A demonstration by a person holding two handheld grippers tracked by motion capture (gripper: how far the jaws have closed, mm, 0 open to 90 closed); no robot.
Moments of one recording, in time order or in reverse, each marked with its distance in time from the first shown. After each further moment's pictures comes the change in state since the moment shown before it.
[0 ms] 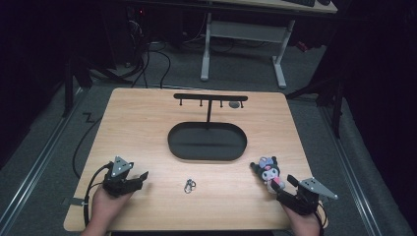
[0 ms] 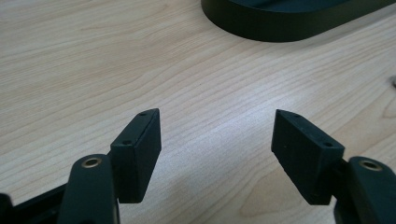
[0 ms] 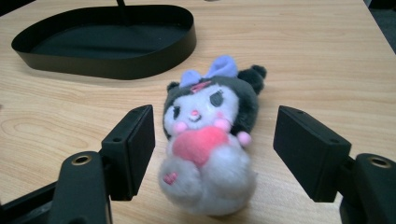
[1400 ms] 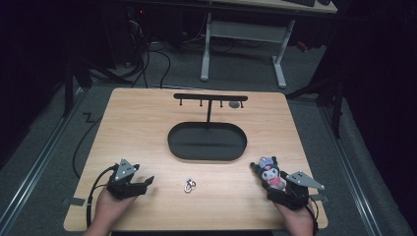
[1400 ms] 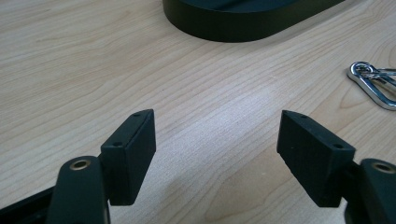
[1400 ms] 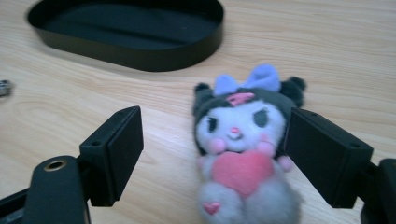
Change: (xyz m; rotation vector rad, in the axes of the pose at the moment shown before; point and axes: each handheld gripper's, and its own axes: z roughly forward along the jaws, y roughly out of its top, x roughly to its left) left arm -0.010 0.000 0.005 -0.015 -0.080 0.057; right arm 0.020 0.018 0.013 0.075 0.047 -0.103
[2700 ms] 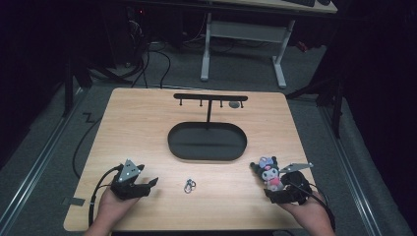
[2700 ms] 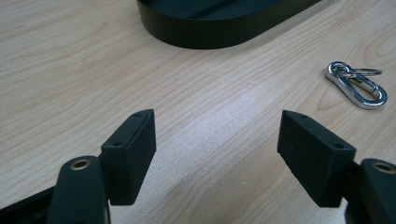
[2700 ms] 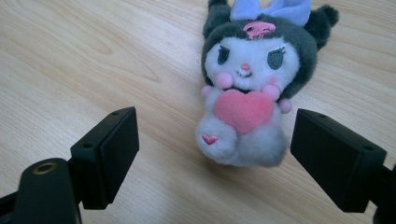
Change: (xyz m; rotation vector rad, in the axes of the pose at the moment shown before) left arm -0.008 0.004 0.003 -0.010 -0.044 0.049; right arm -0.001 0.038 -0.003 0.483 0.026 -0.128
